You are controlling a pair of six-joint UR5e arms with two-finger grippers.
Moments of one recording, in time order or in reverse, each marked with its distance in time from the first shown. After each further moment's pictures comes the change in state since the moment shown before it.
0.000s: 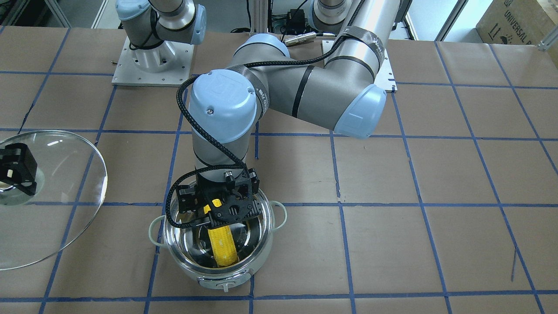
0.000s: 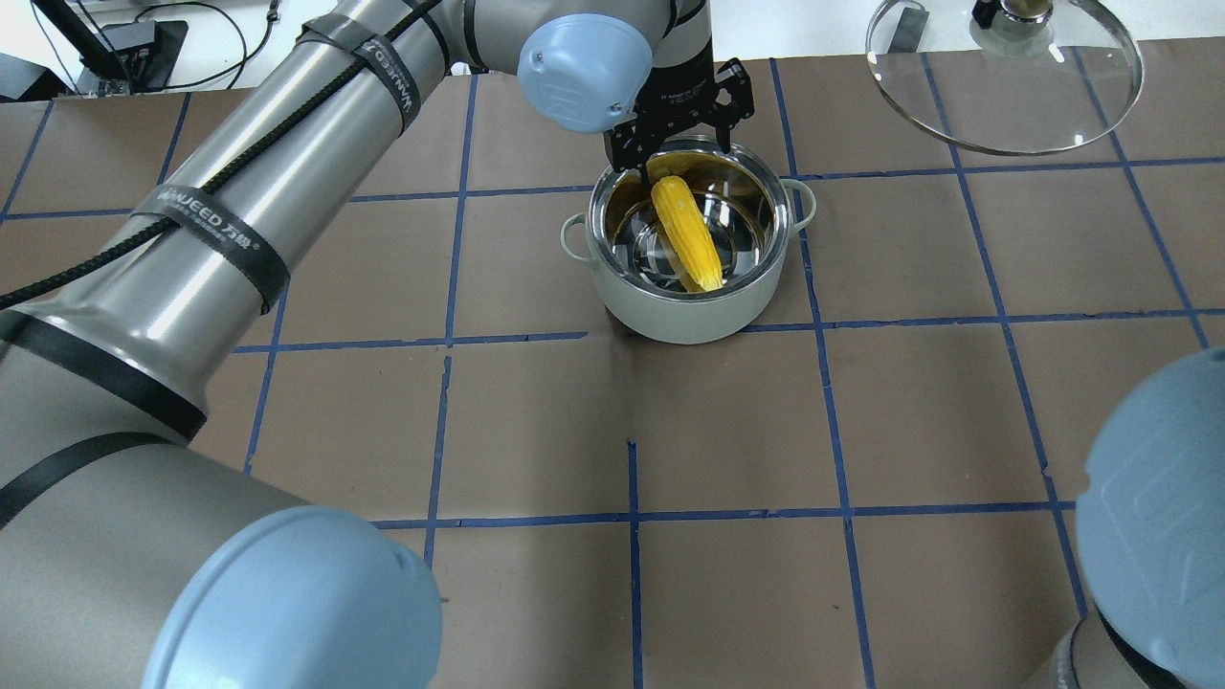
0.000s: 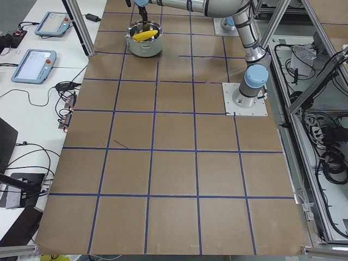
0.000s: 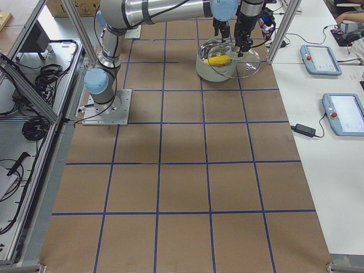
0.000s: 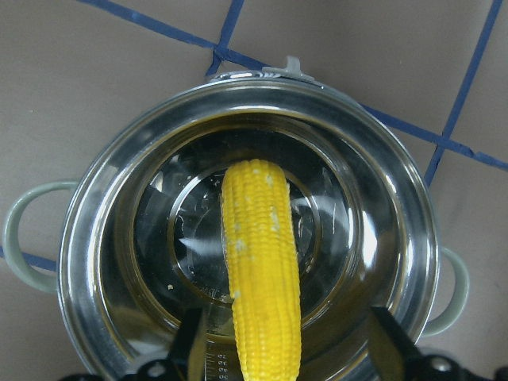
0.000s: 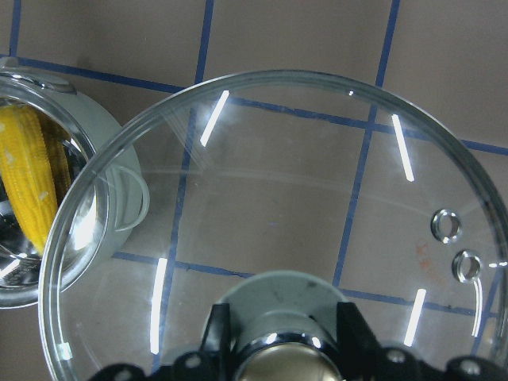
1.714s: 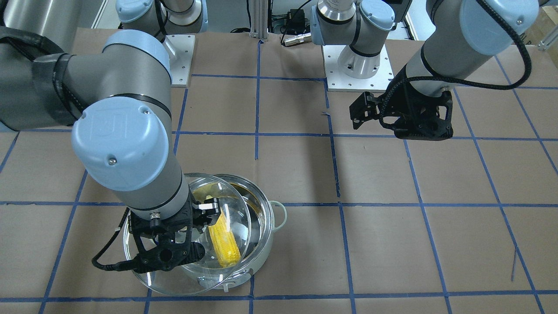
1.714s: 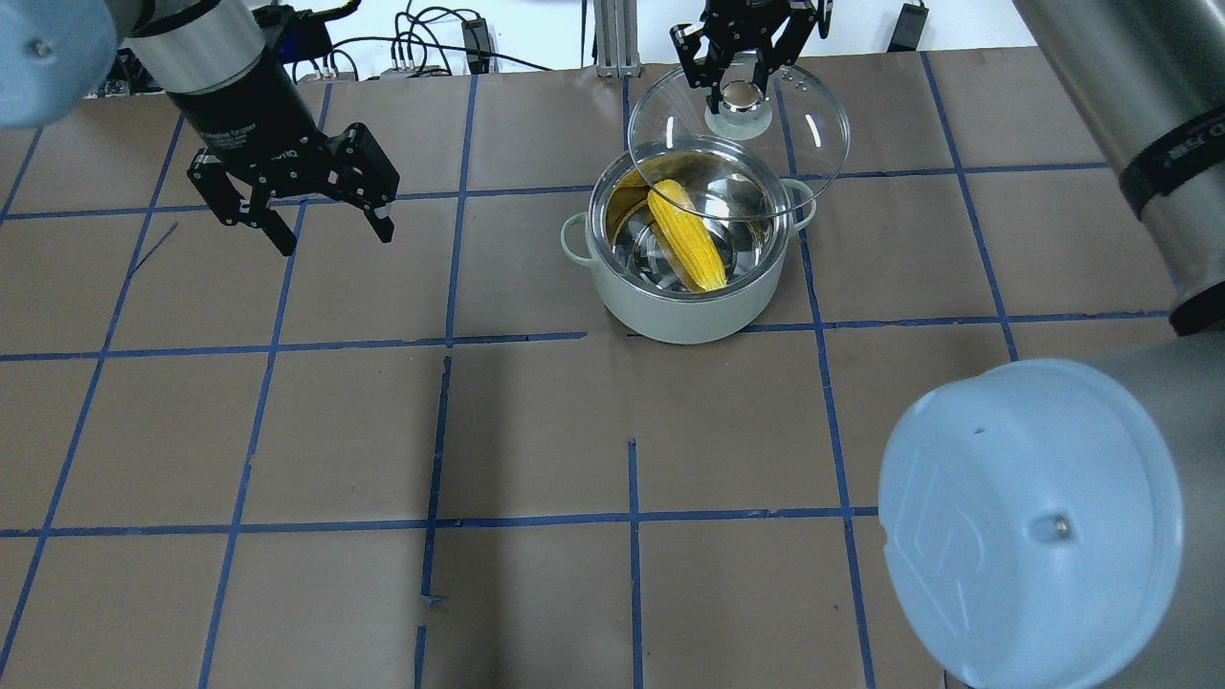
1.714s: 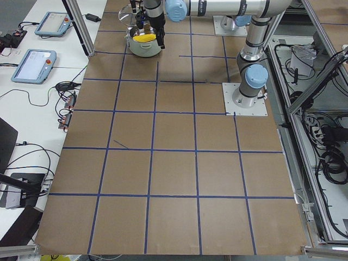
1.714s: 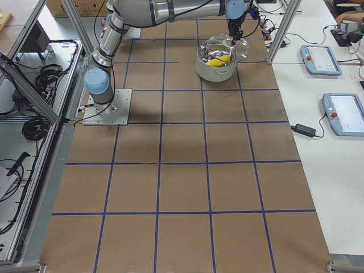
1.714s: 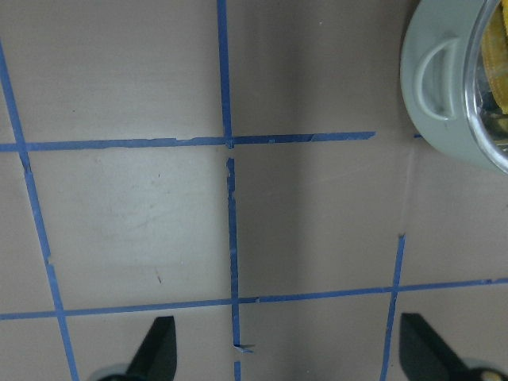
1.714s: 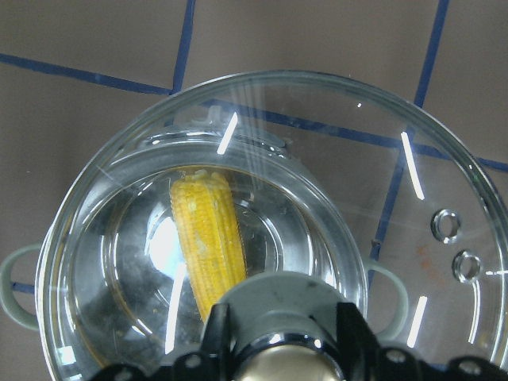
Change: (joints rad) left arm 0.457 0.529 -0.479 -0.281 0.034 0.748; right arm 0.329 0.181 0.026 -0.180 0.018 0.296
